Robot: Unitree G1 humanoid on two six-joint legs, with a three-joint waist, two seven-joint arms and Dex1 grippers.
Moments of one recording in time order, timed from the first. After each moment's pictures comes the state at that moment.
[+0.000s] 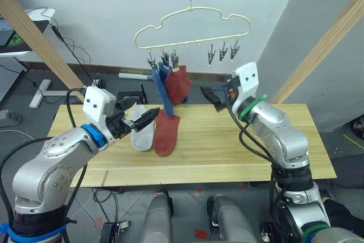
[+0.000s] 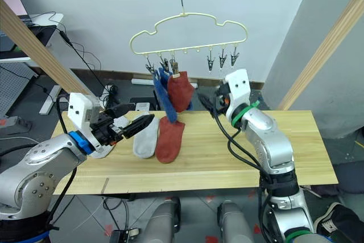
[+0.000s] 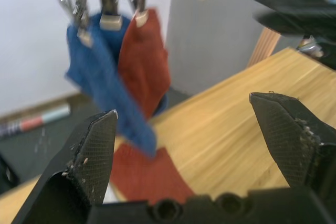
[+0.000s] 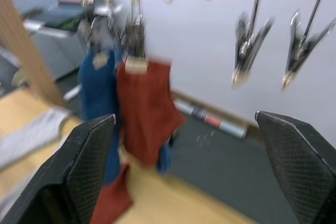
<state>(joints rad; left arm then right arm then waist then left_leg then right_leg) -0.14 0.64 0.27 -0.48 -0.76 0.67 -0.52 -0.60 -0.13 0.04 -0.19 0.24 0.61 0.30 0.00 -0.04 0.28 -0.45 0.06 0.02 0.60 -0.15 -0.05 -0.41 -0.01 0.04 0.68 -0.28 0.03</state>
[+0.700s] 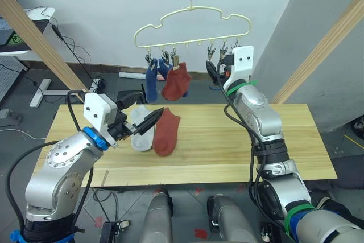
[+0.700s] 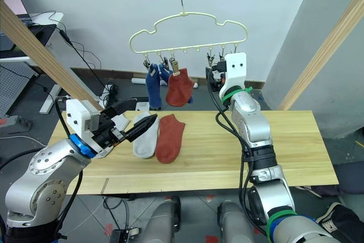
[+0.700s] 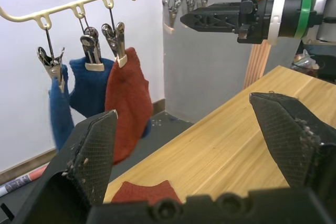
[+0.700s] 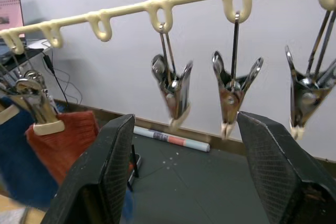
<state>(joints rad) -0.11 0.58 0.24 -0.50 -0.66 0.51 -0.56 -0.81 -0.04 -0.02 0.23 0.17 0.37 0.14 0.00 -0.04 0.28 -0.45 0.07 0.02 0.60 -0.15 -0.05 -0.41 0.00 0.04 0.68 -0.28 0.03</state>
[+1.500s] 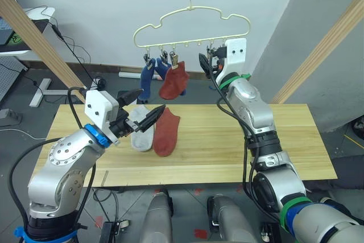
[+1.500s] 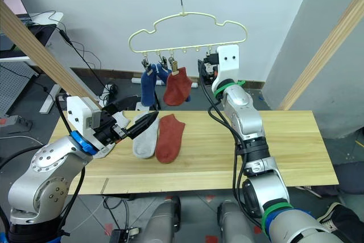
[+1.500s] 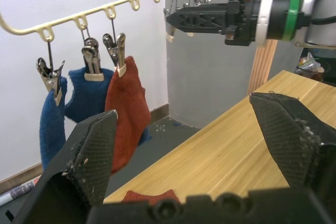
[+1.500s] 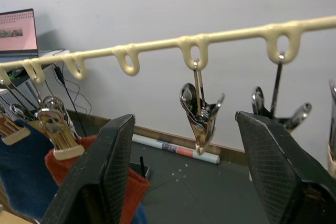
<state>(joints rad) -0.14 0.57 0.23 -0.50 -0.63 0.50 -0.58 -0.89 0.00 -0.02 0.33 0.17 0.31 0.13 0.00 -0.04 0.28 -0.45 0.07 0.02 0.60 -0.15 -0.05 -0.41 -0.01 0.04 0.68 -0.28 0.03</state>
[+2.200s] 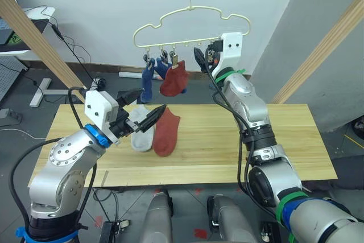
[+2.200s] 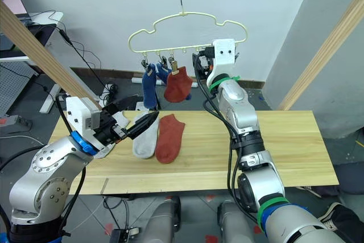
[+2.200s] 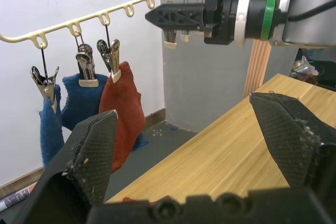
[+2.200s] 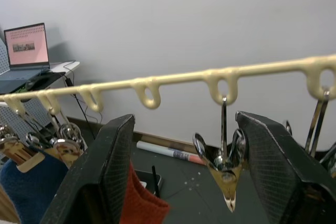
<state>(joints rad) -0.13 0.56 0.23 -0.50 -0.64 0.49 -0.58 -0.96 0.03 -0.05 0.41 0.18 0.27 0.13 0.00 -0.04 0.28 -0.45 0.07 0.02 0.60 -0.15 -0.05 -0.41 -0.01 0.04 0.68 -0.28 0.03</state>
